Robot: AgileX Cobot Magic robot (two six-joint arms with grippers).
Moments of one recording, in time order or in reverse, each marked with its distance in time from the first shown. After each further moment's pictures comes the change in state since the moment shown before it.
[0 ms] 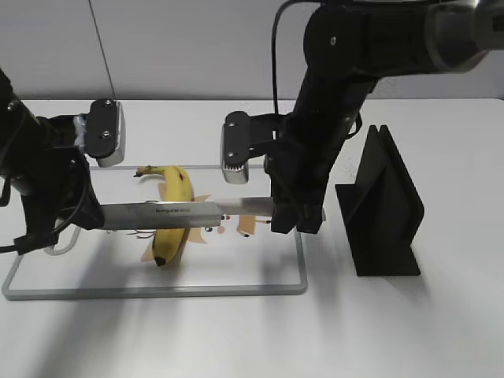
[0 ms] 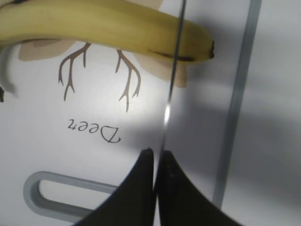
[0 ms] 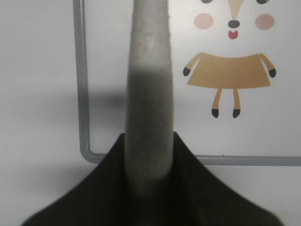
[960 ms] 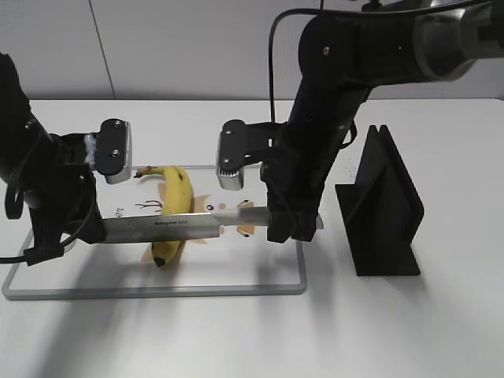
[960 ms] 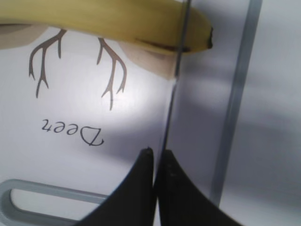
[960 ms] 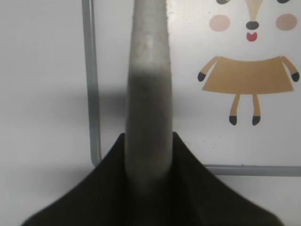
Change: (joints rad) left arm -0.002 0.073 0.000 0.029 -0.013 -0.018; right arm 0.003 0.025 0.000 0.026 0.010 0.014
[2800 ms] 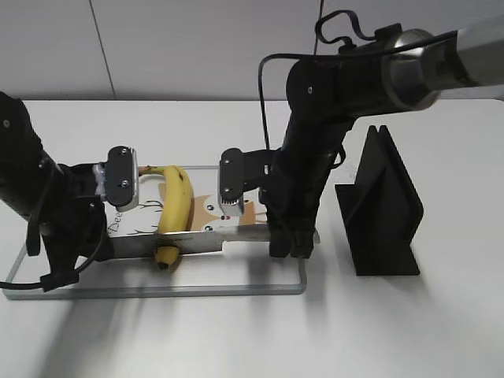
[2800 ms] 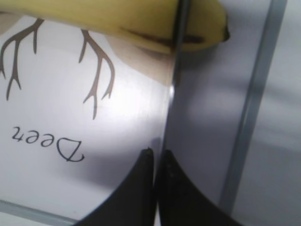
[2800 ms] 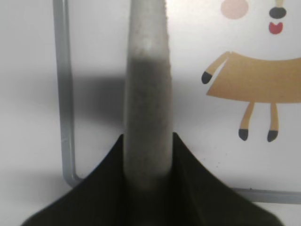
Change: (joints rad) left arm -0.031 0.054 0.116 -0.030 -0.206 -0.005; right arm 0.005 0.090 0.013 -0.043 -0.087 -0.019
